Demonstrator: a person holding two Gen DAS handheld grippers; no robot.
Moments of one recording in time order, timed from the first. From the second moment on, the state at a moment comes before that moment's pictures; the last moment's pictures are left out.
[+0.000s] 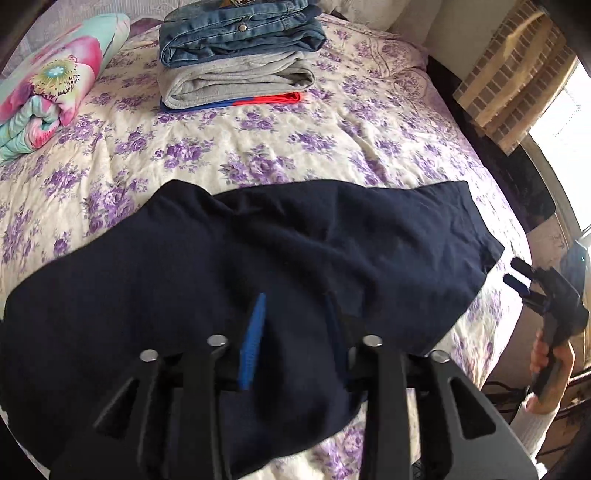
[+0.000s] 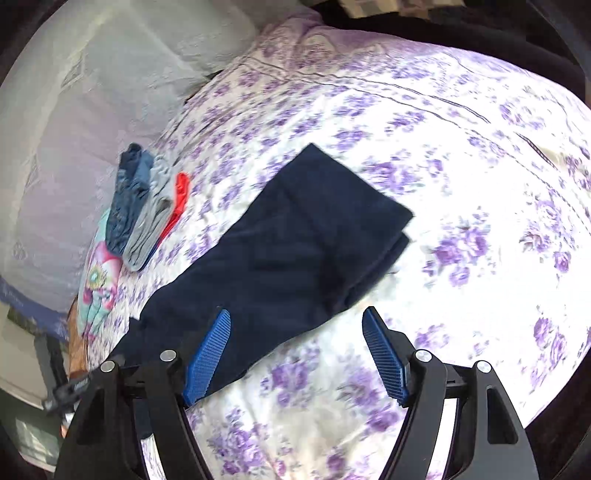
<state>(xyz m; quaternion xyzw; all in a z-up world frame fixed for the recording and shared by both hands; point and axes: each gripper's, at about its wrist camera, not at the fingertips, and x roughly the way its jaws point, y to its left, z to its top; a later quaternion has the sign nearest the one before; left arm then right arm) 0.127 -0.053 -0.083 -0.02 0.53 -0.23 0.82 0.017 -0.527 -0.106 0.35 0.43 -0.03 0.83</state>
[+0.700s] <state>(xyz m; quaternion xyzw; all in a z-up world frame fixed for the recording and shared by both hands) 0.075 -0.015 -0.141 -0.02 0.58 -0.17 0.80 0.069 -0.573 -0.153 0.42 0.38 0.02 0.82</state>
